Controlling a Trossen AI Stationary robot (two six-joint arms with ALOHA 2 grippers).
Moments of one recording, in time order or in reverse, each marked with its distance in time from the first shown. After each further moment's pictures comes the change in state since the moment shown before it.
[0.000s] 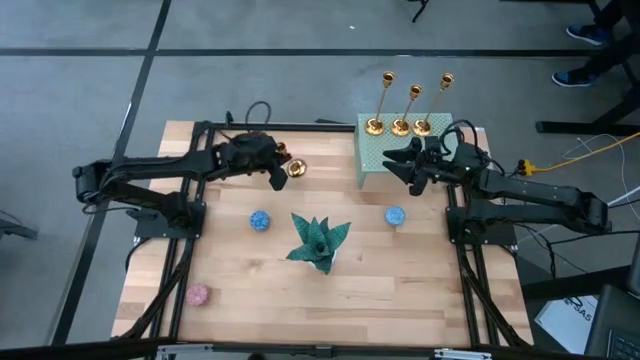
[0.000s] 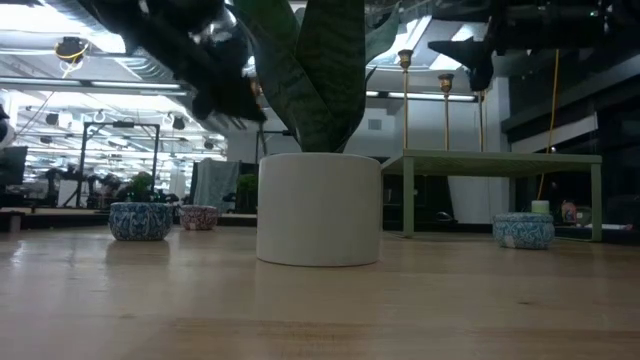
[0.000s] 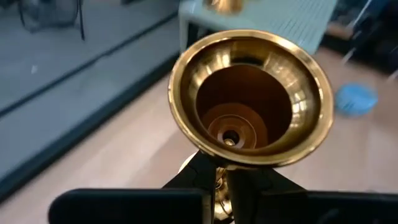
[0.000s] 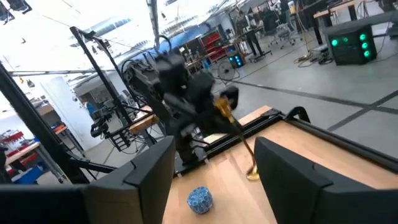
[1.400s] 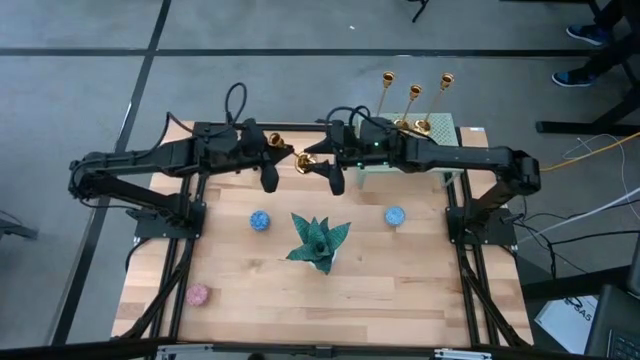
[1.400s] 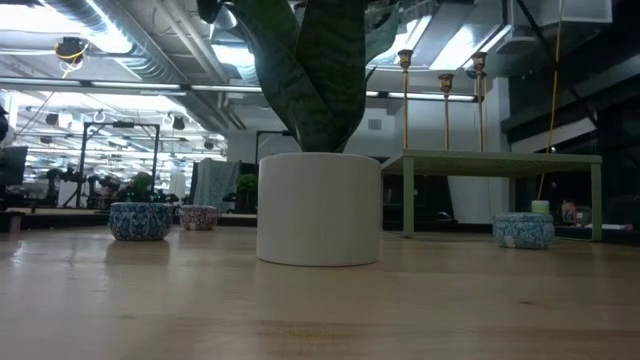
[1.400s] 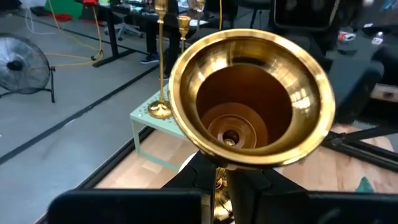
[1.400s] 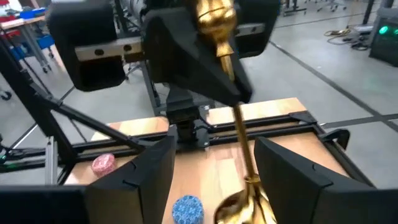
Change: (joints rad) left arm -0.244 -0.081 0.410 -0.288 -0.136 -0.023; right arm 0.179 0.828 0.922 -0.373 0.008 -0.371
